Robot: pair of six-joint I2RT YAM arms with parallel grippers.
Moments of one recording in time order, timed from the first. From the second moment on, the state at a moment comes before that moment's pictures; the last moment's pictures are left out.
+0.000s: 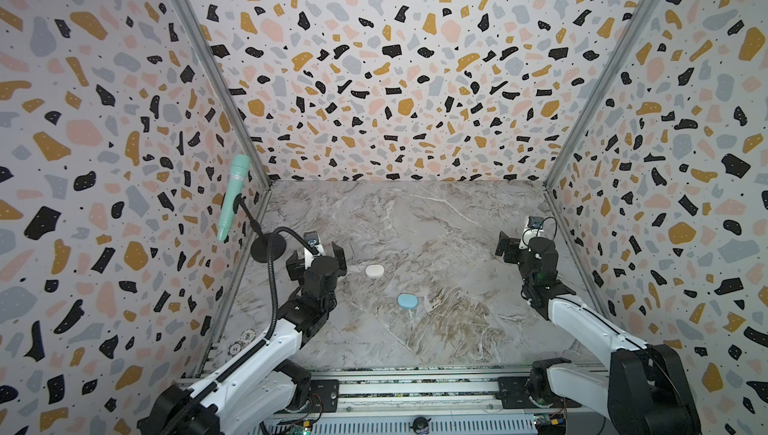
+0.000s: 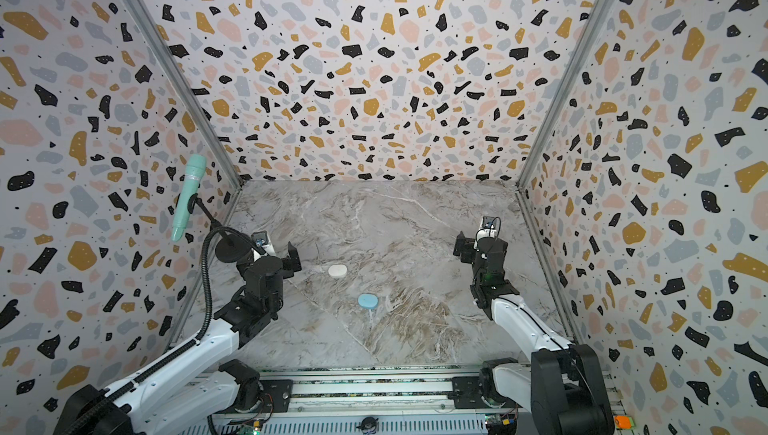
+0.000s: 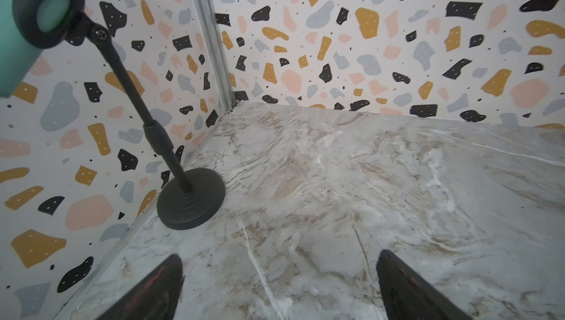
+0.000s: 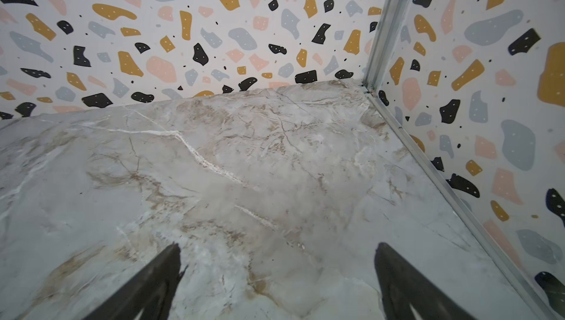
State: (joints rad) left arm -0.44 0.94 0.43 0.15 -0.72 -0.19; right arm 0.15 1.17 0.47 0.38 0.25 0.10
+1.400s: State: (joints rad) left arm -0.11 1.37 0.26 0.83 -0.49 -0.06; right arm 0.01 1.42 0.26 0.92 0.07 0.01
